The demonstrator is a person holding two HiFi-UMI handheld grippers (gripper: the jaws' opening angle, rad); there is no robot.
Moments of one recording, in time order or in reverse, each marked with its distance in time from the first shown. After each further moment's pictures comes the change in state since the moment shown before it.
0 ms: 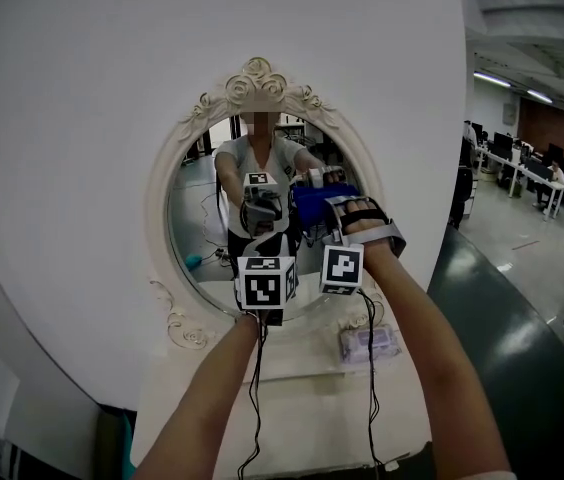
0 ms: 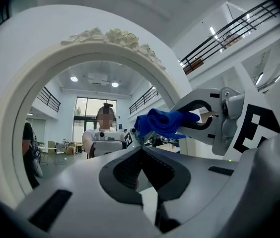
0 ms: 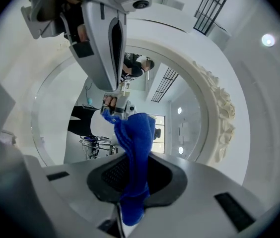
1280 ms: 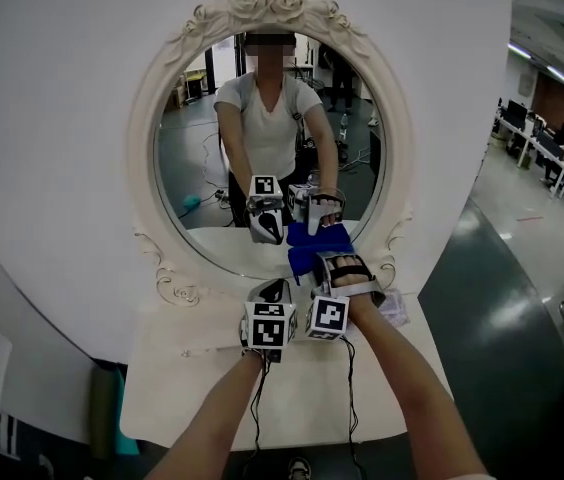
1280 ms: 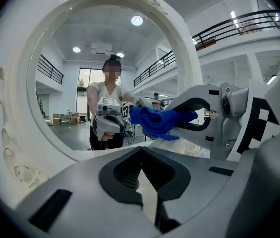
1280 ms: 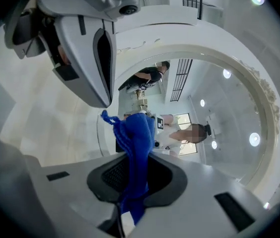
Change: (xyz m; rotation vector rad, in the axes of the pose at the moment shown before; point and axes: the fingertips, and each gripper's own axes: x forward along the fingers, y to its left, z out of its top) left arm -0.027 -0.015 -0.252 -0.099 0.324 0.010; right arm -0.041 0.257 0.068 0.180 -0.084 0.327
